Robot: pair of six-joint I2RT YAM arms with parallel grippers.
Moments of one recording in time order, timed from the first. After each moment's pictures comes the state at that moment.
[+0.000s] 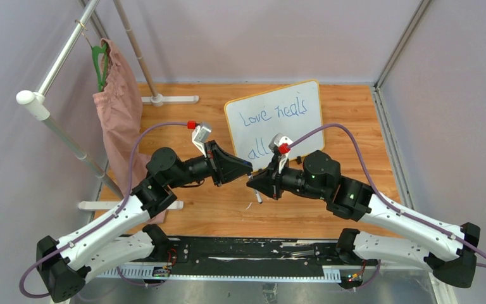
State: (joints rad) left arm -0.78 0.83 0.67 0.30 0.49 -0.68; right arm 1.07 0.89 0.87 -0.17 -0.14 0.24
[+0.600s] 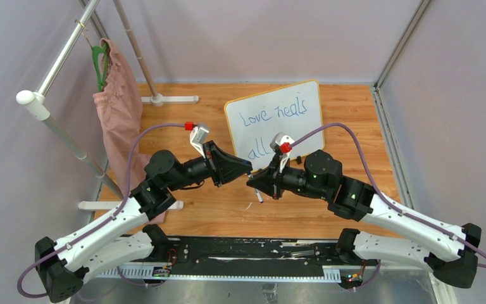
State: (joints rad) left arm -0.82 0.81 0.67 0.30 0.40 -0.67; right arm 1.08 0.88 0.89 -0.17 -0.13 0.25
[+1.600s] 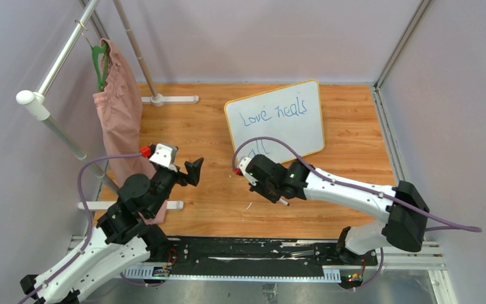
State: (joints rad) left arm -0.82 0.44 0.62 -0.20 -0.41 -0.02; right arm 1.08 1.35 1.05 -0.73 0.19 -0.07
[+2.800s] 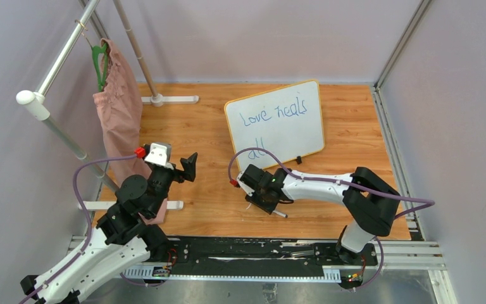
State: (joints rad) left arm -0.82 0.39 0.59 -0.16 -0.55 0.02; right arm 1.05 1.62 0.94 -0.58 0.06 -0.05
